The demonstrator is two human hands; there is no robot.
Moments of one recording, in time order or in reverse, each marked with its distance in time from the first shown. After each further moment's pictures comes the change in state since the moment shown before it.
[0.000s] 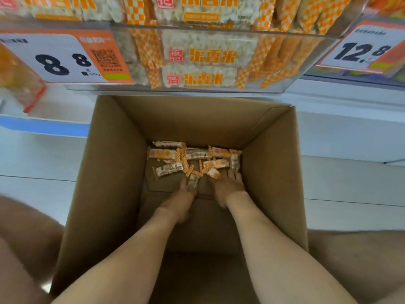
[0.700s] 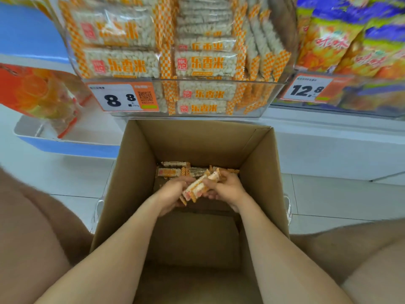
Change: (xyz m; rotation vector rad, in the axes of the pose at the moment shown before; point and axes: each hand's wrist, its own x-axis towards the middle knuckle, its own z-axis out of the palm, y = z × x) left_hand -0.060 -0.009 -0.066 -1.270 0.168 -0.022; right_hand -0.049 0.001 -0.028 1.746 0.213 -0.103
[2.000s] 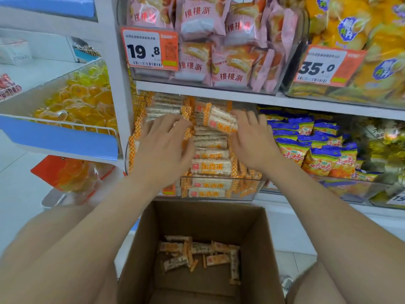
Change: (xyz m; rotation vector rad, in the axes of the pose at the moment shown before) left_hand -0.177 0.265 -0.050 1.034 1.081 1.254; right_hand -0.136 -0.335 -0.024 -1.288 0.741 -1.051
